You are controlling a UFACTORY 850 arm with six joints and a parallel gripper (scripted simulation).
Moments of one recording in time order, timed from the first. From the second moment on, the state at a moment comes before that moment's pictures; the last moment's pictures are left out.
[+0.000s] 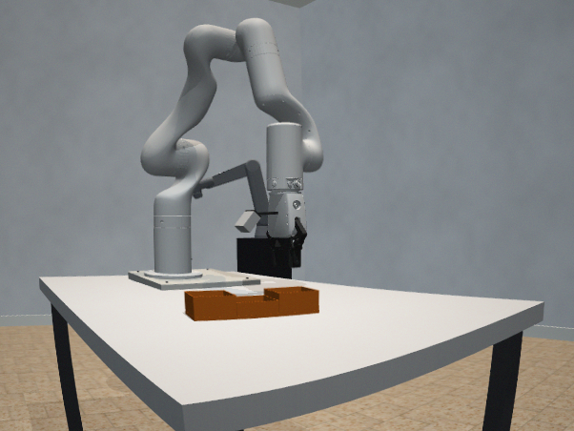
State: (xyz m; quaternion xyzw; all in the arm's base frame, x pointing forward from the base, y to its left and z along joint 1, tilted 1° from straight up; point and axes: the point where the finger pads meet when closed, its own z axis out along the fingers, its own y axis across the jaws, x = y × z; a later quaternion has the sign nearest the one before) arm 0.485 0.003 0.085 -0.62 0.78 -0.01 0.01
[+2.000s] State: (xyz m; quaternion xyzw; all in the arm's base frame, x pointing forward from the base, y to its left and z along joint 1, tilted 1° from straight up) arm 0.488 0.000 0.011 -0.62 0.78 -0.01 0.01
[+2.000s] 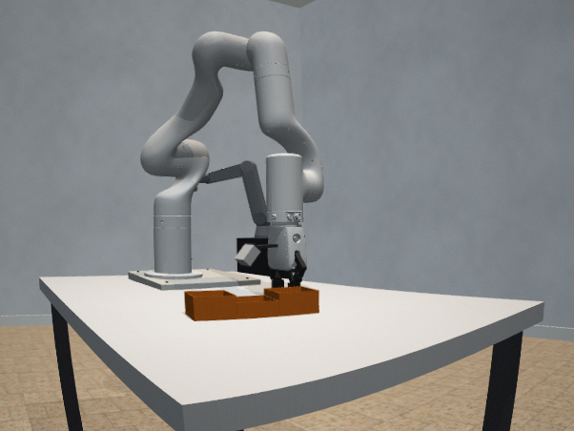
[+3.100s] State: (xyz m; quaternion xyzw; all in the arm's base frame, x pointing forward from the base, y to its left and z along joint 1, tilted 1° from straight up) arm 0.488 0.000 0.011 -0.62 0.78 -0.01 0.01
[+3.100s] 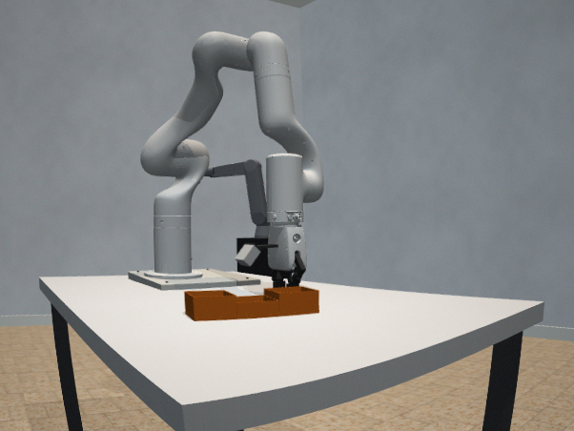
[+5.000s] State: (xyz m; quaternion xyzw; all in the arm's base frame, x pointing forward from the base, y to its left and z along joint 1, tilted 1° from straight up) arm 0.514 -0.026 0.078 -0.62 0.78 -0.01 0.01
